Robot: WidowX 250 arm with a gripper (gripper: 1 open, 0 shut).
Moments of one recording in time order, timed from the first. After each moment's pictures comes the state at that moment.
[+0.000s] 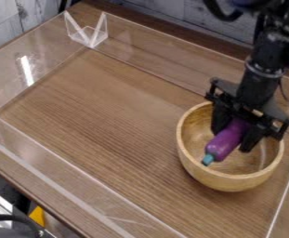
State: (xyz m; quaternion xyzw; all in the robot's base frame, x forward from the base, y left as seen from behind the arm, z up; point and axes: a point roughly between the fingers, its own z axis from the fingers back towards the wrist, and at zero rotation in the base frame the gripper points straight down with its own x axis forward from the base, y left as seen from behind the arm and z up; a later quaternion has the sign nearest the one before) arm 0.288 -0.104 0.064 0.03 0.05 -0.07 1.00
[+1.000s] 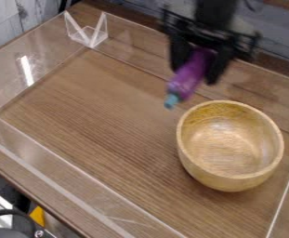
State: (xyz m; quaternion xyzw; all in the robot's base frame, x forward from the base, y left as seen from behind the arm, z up) arm 0.267 -0.026 0.157 0.02 0.00 0.07 1.00
